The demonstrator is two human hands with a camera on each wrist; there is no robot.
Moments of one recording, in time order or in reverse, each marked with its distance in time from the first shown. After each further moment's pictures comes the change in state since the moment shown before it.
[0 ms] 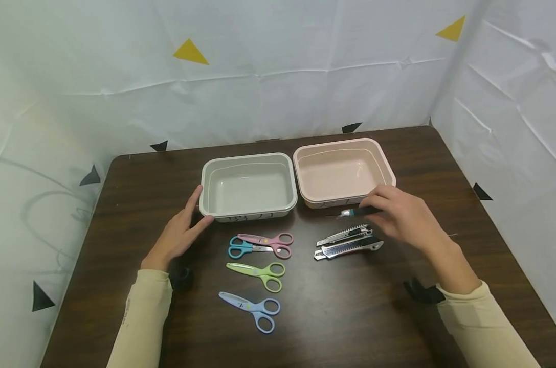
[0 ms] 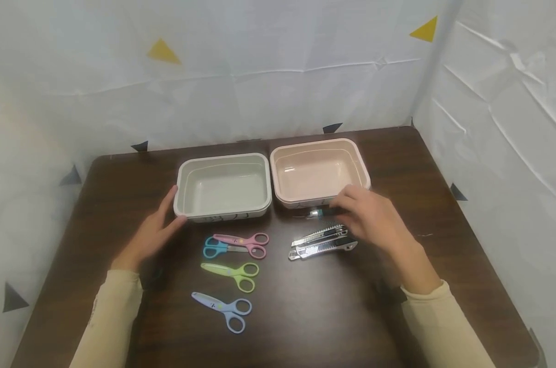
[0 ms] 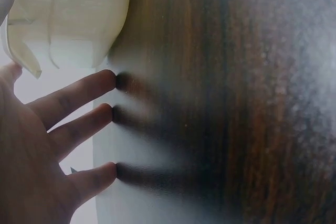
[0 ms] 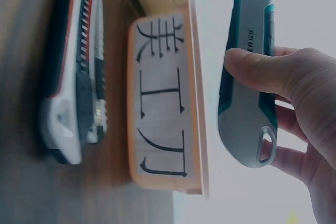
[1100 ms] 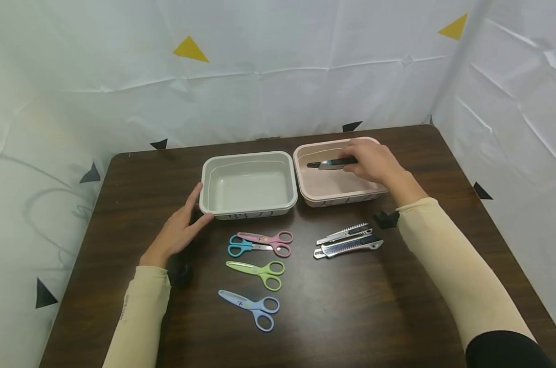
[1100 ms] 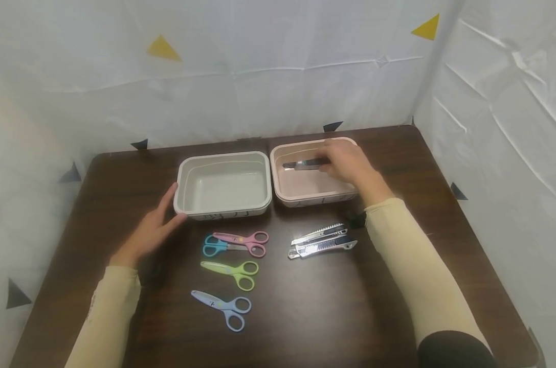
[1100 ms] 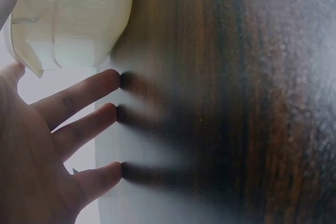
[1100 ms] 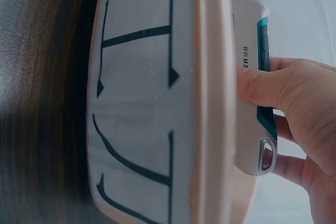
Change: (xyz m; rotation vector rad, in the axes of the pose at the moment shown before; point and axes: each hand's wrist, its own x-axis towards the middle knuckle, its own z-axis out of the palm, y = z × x) left_hand 0.001 0.004 -0.004 0.004 -0.021 0.007; right_hand 0.099 0.083 0.042 -0.101 -0.420 0.331
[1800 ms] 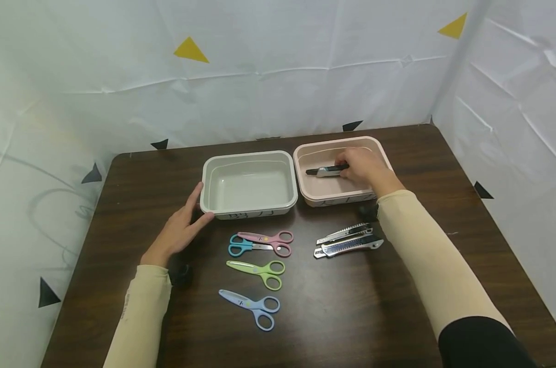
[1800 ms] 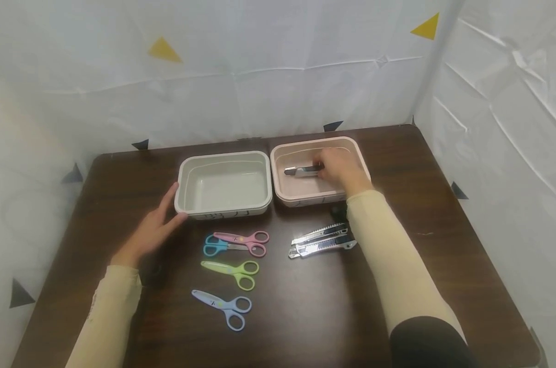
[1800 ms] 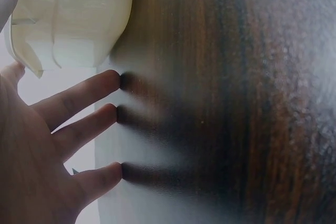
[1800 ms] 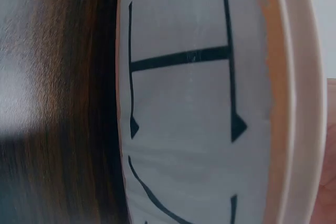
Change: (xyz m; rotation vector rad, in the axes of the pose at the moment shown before) left_hand 0.003 -0.002 -0.001 0.000 -0.002 -0.008; right_hand 0.028 0.005 0.034 0.038 -0.155 0.092
